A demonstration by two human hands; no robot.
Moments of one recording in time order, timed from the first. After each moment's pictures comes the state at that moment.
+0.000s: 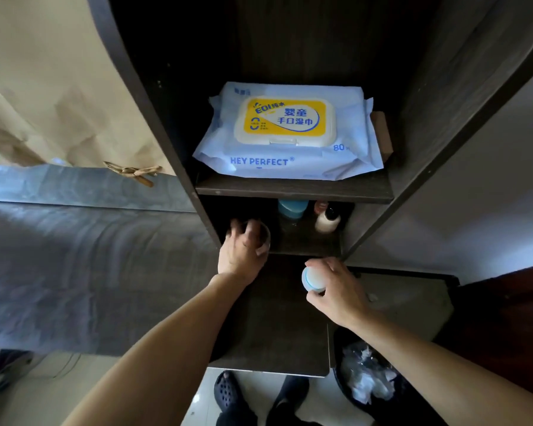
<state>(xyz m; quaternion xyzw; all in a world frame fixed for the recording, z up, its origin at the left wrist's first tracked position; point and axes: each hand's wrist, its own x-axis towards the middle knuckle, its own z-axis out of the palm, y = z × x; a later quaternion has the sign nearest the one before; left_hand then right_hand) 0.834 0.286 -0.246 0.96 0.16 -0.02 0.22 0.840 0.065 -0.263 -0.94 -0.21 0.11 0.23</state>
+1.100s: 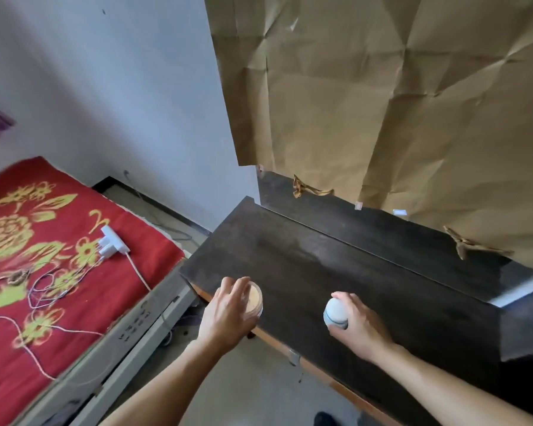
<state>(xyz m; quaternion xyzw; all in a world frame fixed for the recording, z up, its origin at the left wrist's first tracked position) 0.468 0.765 -0.203 0.91 0.34 0.09 0.22 0.667 0.561 -0.236 -0.87 -0.39 0.20 0.22</state>
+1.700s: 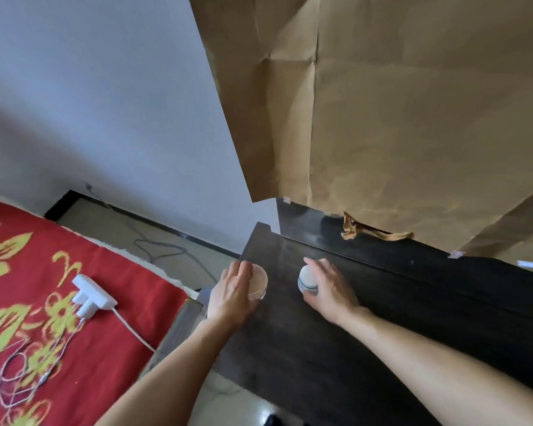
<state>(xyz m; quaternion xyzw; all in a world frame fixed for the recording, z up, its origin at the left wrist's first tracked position) 0.599 1.023 -0.247 0.94 0.29 -0.02 0.17 0.742 0.855 -0.275 -0.88 -0.36 0.18 0.25</state>
